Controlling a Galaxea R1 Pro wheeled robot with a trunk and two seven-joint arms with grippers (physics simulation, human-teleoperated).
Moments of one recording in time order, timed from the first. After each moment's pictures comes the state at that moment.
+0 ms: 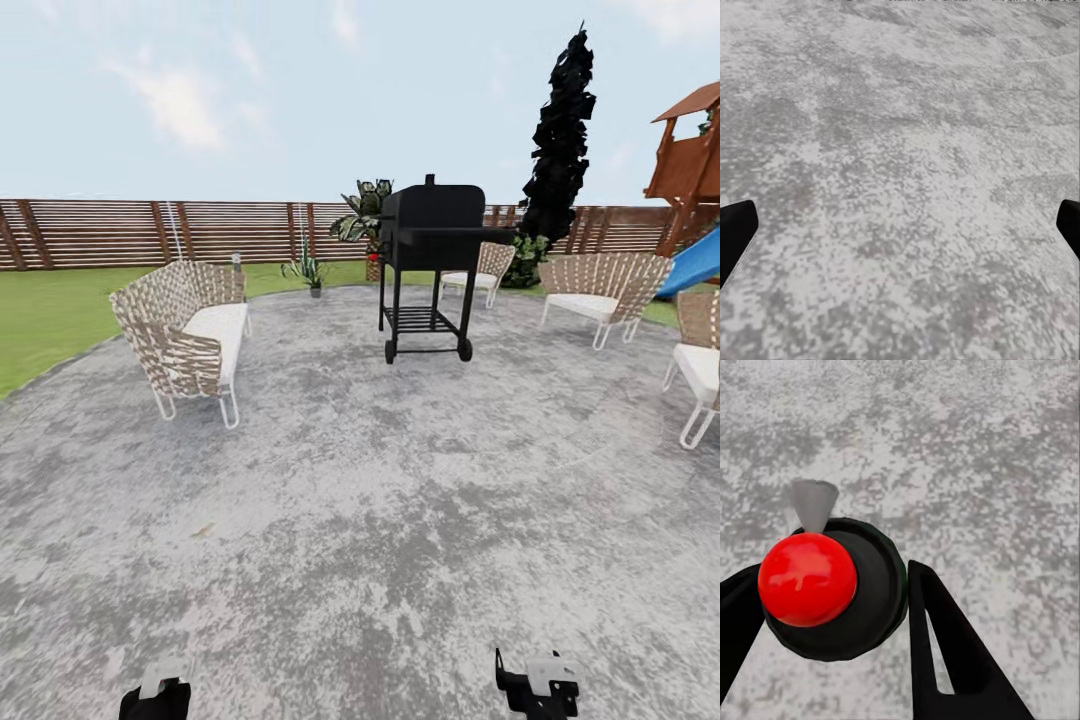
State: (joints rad) left arm -0.42 0.16 0.10 -0.13 0.04 -0.33 -0.08; right arm -0.38 -0.02 -0.34 -0.15 0.47 -0.65 -0.28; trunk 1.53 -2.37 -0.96
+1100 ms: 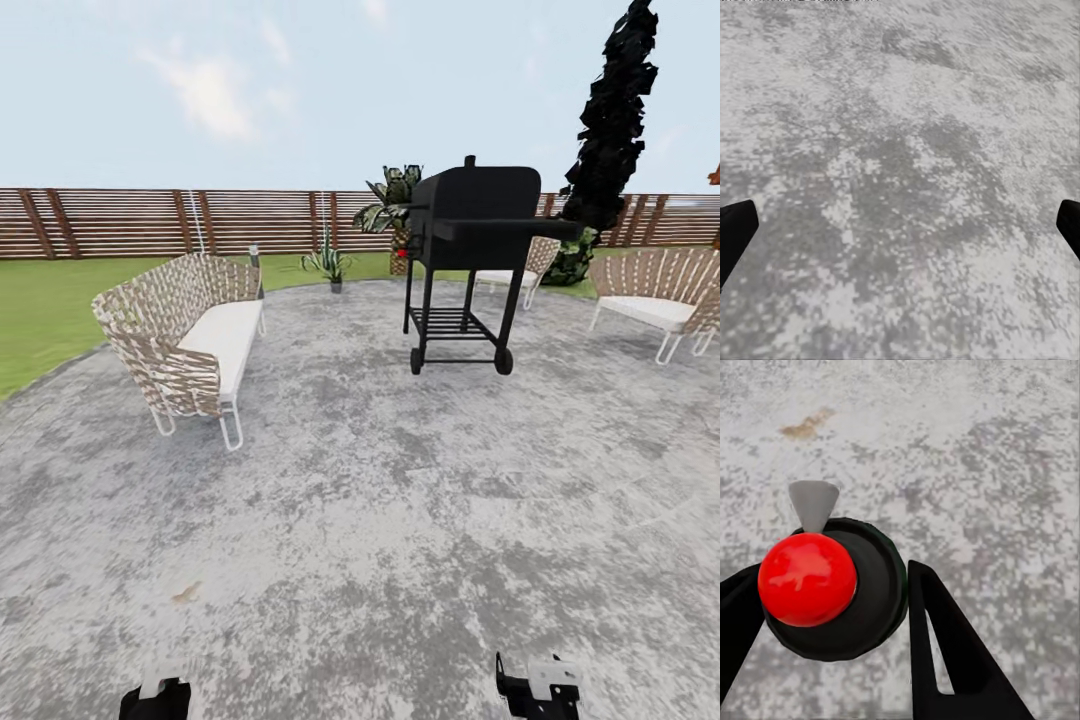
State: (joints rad) left arm -0.42 0.16 0.09 -0.13 0.04 -0.33 -0.08; right arm -0.38 -0.03 -0.34 -0.13 0.47 -0.65 -0.27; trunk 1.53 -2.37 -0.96
